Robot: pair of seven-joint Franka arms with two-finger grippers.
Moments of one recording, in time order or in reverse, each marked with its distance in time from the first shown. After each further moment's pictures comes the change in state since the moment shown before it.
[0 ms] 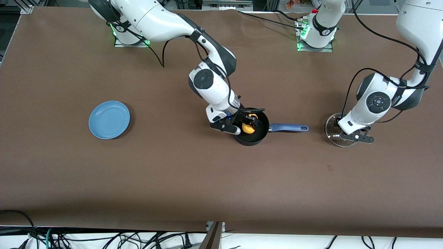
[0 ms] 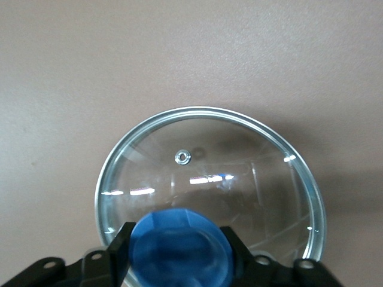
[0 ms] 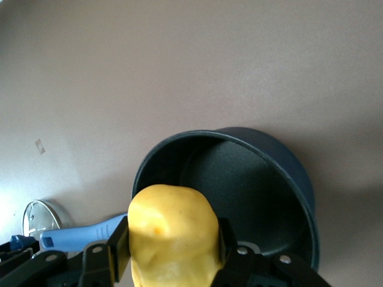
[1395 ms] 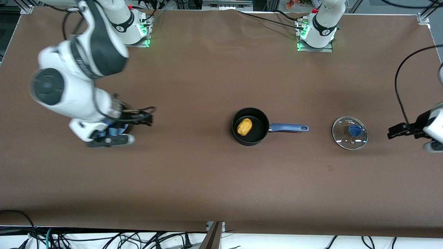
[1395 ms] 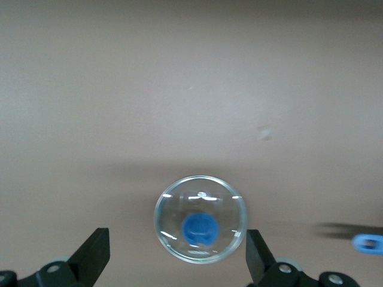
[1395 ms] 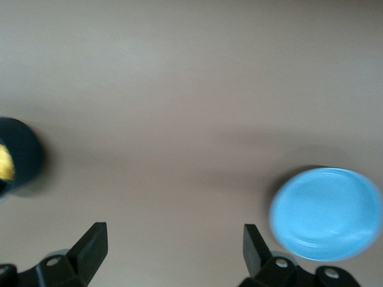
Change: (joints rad) left arm 0.064 -0.164 -0.005 0.527 -0.577 -0.453 0.244; right arm -0.506 -0.456 -0.069 -0.041 -0.122 -0.928 -0.861
